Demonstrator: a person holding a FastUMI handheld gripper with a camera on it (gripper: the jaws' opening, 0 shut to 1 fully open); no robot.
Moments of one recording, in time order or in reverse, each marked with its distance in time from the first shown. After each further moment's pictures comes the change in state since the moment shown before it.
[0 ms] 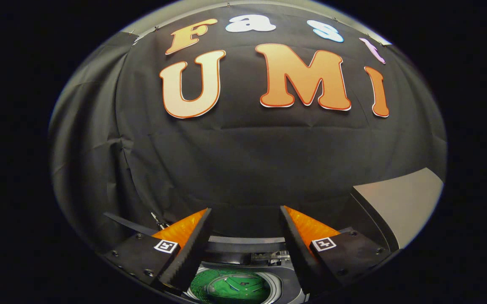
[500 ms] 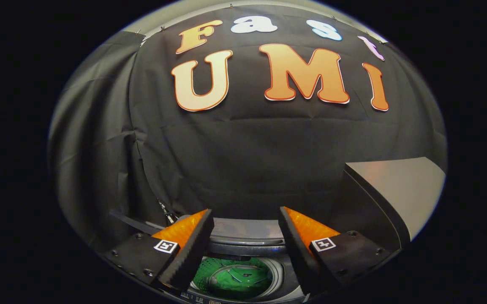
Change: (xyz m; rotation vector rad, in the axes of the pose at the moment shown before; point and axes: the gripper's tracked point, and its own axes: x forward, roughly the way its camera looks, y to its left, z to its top) arm -0.047 0.006 -0.044 0.000 0.015 0.047
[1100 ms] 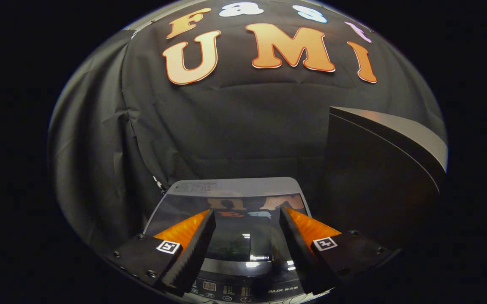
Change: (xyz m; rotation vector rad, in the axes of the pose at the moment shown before) arm -0.025 -0.011 -0.086 0.054 0.154 -0.032
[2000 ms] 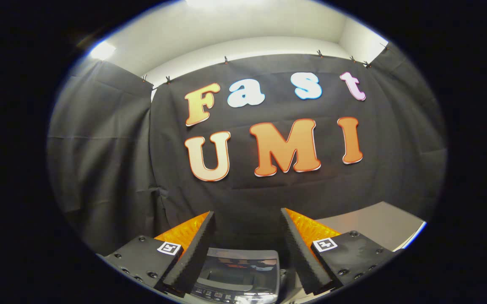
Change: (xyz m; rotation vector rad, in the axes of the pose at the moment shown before) arm -0.287 -0.046 0.220 -0.040 -0.516 0.080
